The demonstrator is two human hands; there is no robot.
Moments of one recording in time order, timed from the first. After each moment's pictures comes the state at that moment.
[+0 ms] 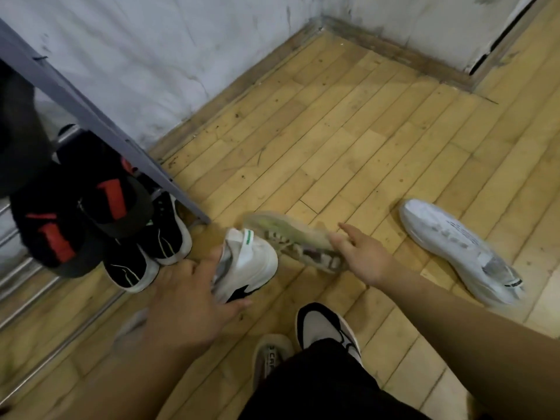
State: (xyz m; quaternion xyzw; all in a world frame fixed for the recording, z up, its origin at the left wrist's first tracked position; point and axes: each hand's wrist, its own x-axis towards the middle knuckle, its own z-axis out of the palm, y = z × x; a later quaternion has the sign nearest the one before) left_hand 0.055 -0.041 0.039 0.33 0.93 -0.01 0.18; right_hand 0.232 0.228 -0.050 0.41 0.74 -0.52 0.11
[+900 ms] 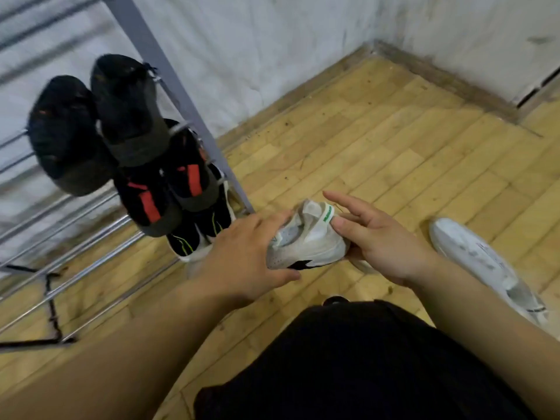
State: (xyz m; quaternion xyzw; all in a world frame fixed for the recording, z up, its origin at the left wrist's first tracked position) left_hand 0.064 -0.031 0.122 0.45 0.87 0.09 0.17; right_hand 0.204 0.175 0.099 0.24 0.63 -0.74 0.01
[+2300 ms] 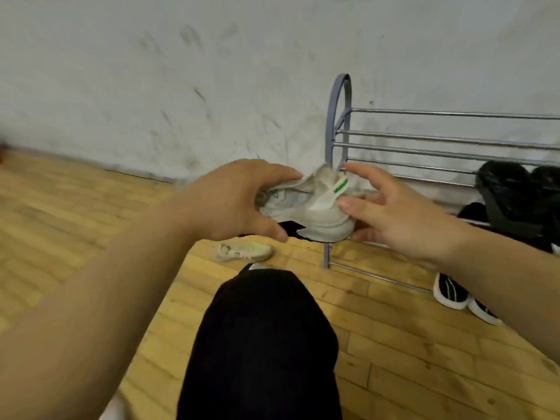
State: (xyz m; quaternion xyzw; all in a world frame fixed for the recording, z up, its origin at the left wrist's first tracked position) left_hand 0.187 -0.543 0.422 0.11 0.99 0.13 -0.02; right_hand 0.121 -0.285 0.377 -0.19 0.75 -0.60 0.20
